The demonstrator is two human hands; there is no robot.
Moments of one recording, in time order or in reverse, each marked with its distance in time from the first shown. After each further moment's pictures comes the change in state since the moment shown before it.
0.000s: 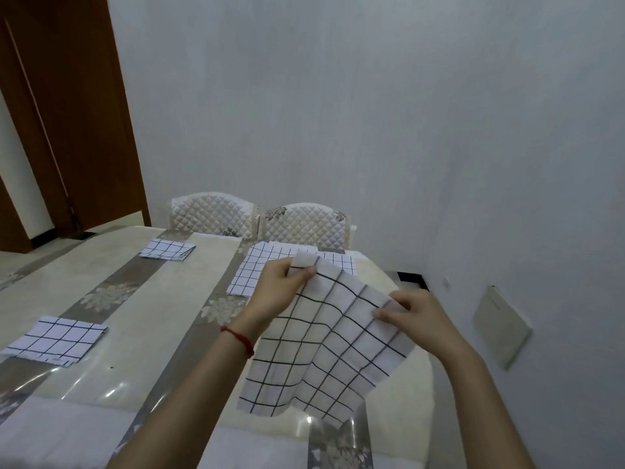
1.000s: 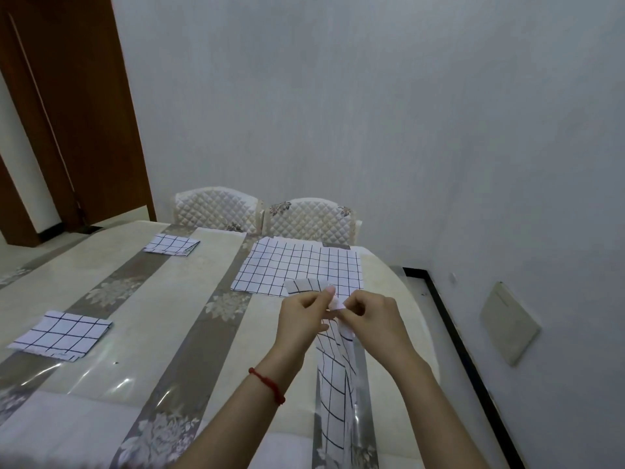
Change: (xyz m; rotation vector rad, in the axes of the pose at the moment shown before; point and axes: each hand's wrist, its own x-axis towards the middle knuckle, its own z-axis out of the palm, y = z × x) left_hand -0.042 -0.006 0.039 -0.202 0.072 -0.324; right_hand 0.008 -0.021 0.068 -0.086 0.108 -0.050
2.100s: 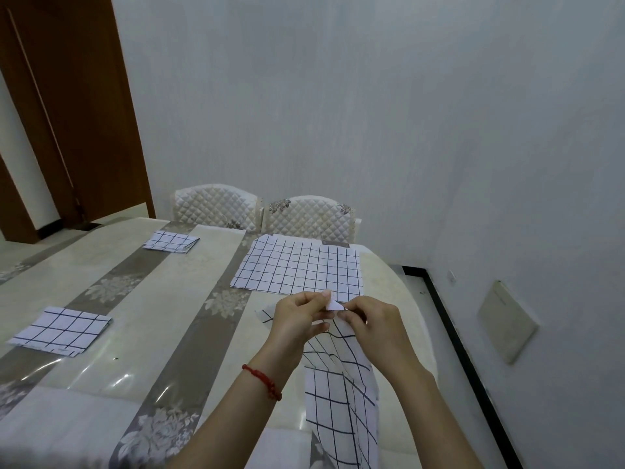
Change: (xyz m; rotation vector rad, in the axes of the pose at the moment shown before) left_hand -0.003 -0.001 -0.008 -0.284 -0.089 -0.144; right_hand -0.013 0.008 0.002 -0.130 0.060 -0.174
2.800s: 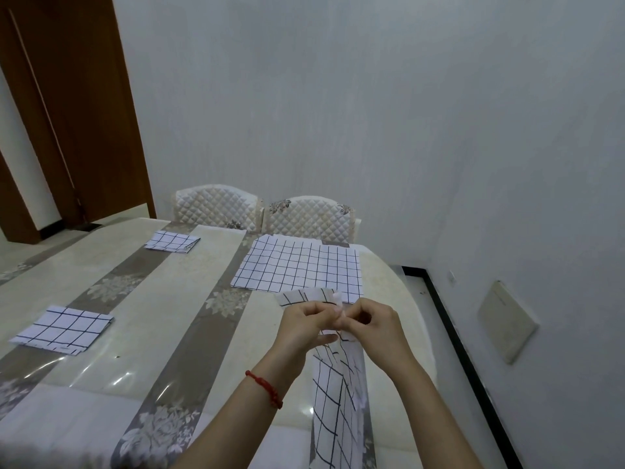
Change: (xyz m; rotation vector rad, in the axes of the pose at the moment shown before) left_hand -0.004 -0.015 0.000 0.145 -0.056 0.008; right_hand -0.005 0.007 0.002 0.439 -0.085 0.222
